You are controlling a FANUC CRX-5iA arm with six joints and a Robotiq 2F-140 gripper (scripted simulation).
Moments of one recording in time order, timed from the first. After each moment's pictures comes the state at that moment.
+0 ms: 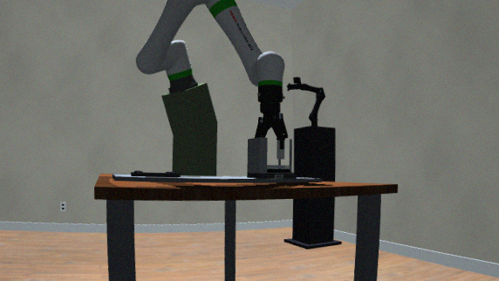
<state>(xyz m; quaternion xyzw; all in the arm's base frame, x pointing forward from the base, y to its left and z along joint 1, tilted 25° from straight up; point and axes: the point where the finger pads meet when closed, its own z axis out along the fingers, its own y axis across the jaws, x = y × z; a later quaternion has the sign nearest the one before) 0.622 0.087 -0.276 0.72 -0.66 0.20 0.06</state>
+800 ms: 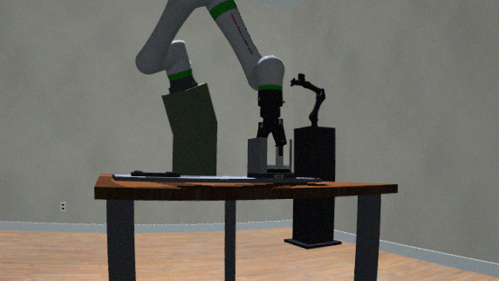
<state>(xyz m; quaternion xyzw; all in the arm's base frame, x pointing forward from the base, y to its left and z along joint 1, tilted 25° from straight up) 0.626 0.081 -0.292 0.72 -0.66 0.20 0.06</state>
